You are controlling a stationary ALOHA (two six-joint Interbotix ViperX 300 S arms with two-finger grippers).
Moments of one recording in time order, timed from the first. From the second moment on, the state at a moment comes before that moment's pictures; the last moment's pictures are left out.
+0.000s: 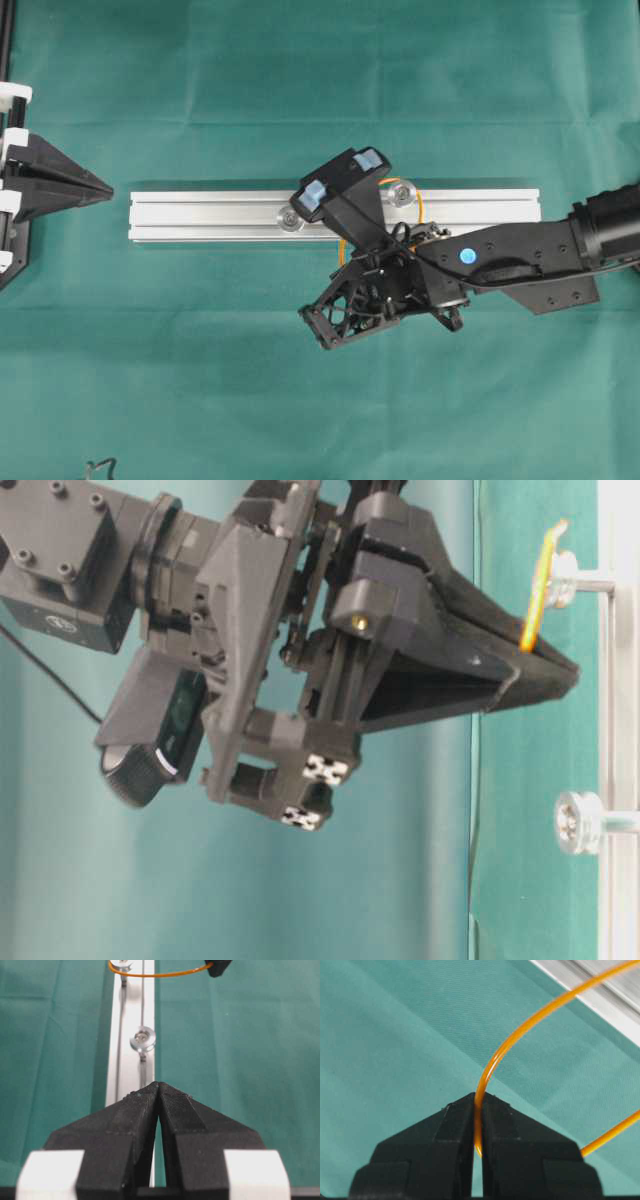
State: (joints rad) left arm -0.04 -1.00 0.99 0.03 0.44 -0.06; right arm 0.21 0.17 0.14 -0.09 0.93 1.43
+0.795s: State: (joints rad) left arm -0.04 -1.00 0.99 0.03 0.44 -0.06; right arm 0.14 0.20 0.08 -0.09 0.93 1.45
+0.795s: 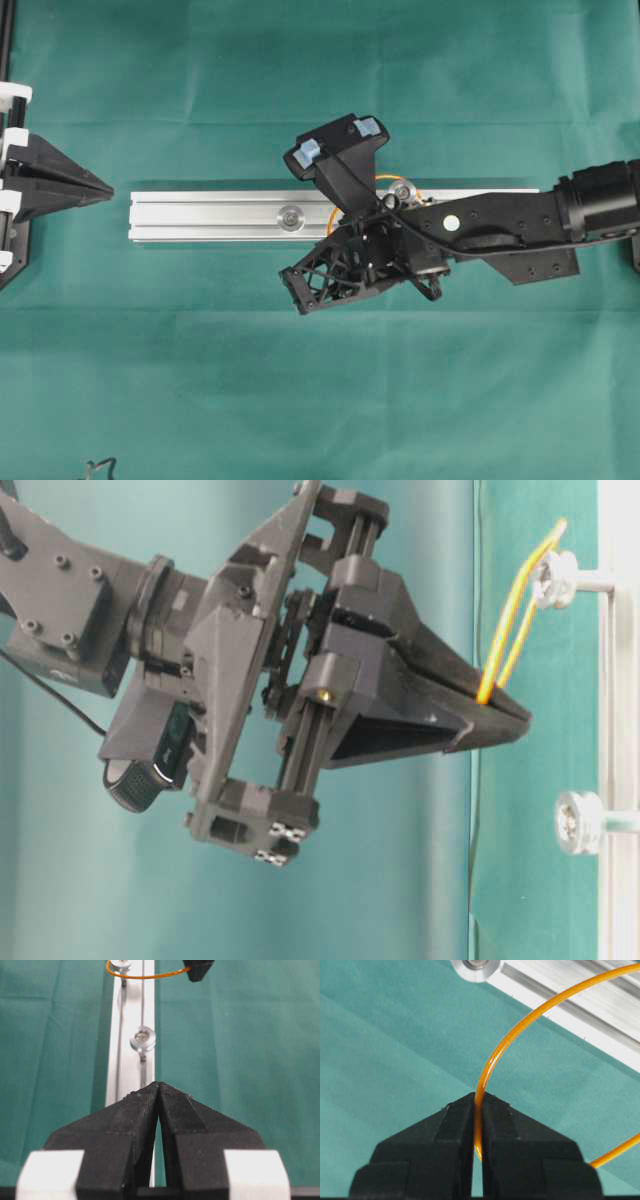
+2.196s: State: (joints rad) left arm -0.04 -0.99 0.99 0.03 0.46 -0.09; right arm 0.09 0.27 -0.02 -0.09 0.99 1.46
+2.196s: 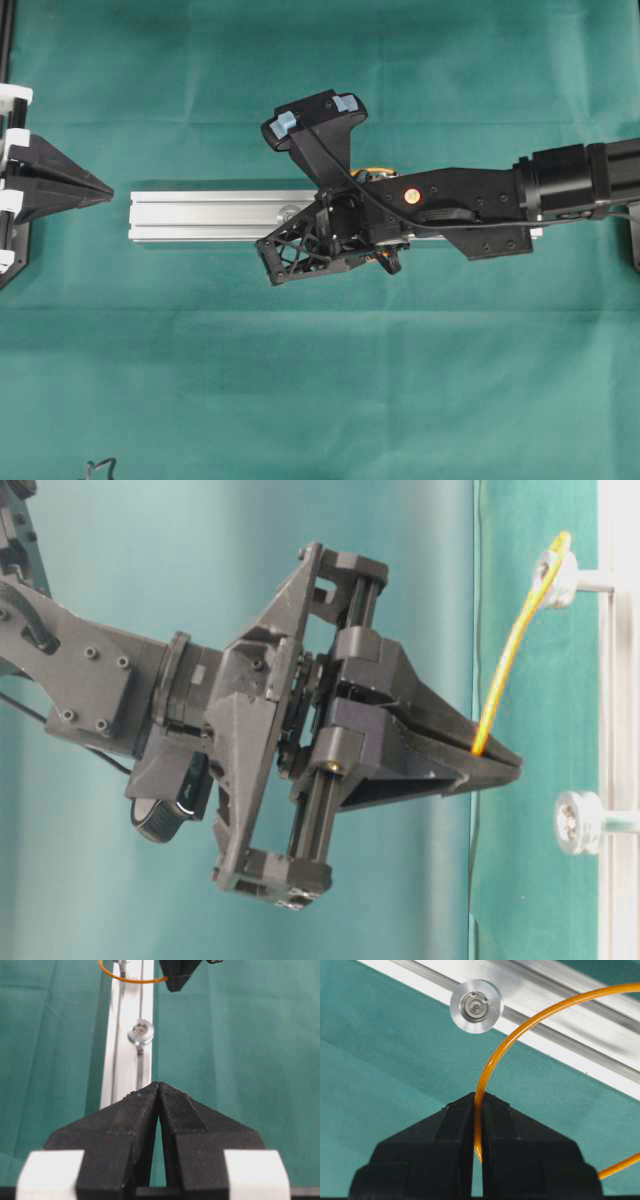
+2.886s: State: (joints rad) left arm -0.04 -0.99 0.99 0.03 0.48 -0.09; right arm 0.07 0.33 -0.11 -0.10 1.00 1.57
